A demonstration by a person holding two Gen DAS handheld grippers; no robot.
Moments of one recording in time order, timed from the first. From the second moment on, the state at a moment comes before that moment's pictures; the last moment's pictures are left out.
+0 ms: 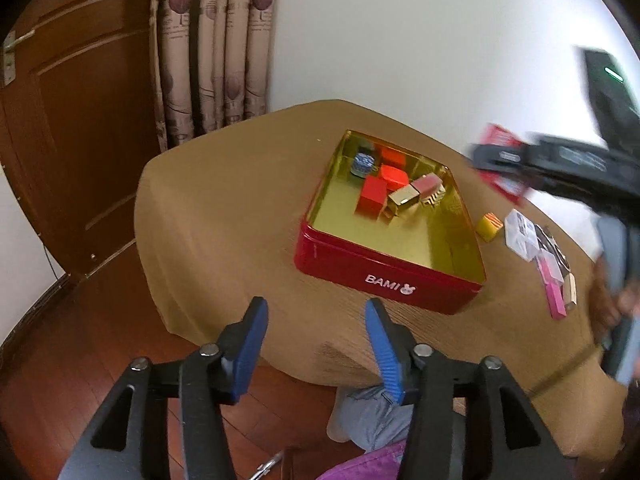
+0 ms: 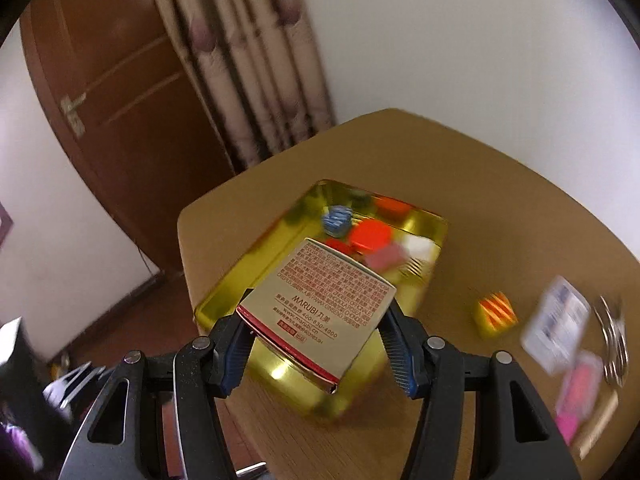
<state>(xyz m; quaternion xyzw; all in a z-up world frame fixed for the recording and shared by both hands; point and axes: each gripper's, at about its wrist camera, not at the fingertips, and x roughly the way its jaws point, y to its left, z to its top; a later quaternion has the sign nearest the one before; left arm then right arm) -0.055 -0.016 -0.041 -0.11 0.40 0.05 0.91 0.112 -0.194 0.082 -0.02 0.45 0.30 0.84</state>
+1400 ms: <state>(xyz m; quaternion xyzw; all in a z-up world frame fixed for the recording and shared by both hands) -0.041 -0.031 -0.066 -0.12 0.45 -0.03 0.88 0.192 -0.149 0.037 -0.04 0.45 0.35 0.82</state>
